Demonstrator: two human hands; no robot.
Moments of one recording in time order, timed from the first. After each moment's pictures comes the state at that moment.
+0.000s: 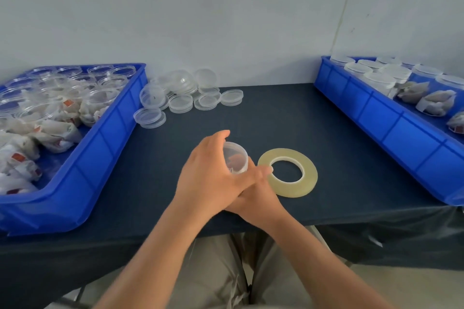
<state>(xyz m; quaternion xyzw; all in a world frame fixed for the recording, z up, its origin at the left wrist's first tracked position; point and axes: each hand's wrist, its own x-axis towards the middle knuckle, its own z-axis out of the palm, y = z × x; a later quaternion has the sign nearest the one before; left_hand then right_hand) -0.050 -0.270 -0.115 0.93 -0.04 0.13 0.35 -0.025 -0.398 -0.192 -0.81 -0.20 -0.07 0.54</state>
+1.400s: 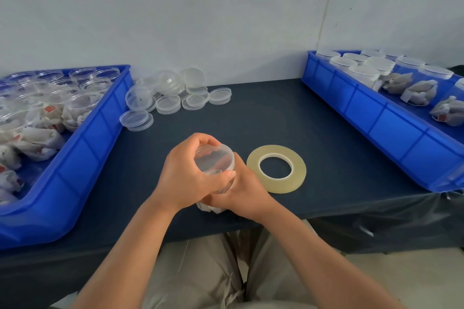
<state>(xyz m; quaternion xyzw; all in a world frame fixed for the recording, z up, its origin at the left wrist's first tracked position) -0.027 -0.240 -0.135 0.87 -0.14 0.16 0.45 -0.020 -0.405 -0.183 -0.81 -0.16 0.03 0.56</state>
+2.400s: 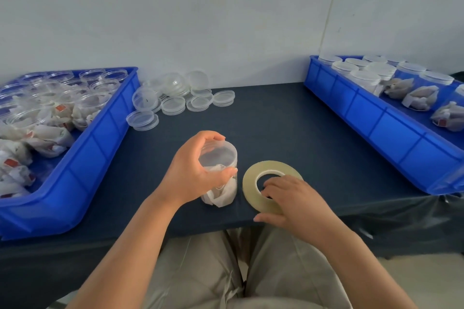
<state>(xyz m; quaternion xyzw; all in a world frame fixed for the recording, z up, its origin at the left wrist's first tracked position) -0.021 -0.235 -0.138 0.86 -0.18 0.12 0.46 -0.054 -0.505 -0.181 -0.97 -0.22 -0.01 0.07</state>
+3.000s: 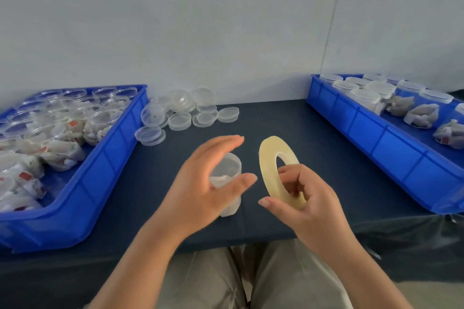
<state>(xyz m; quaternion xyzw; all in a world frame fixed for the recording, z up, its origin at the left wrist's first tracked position) -0.069 -0.250 -0.081 0.86 -0.24 0.19 0.41 -0.098 -0.480 -0.115 -0.82 -0.13 -0.20 0.52</state>
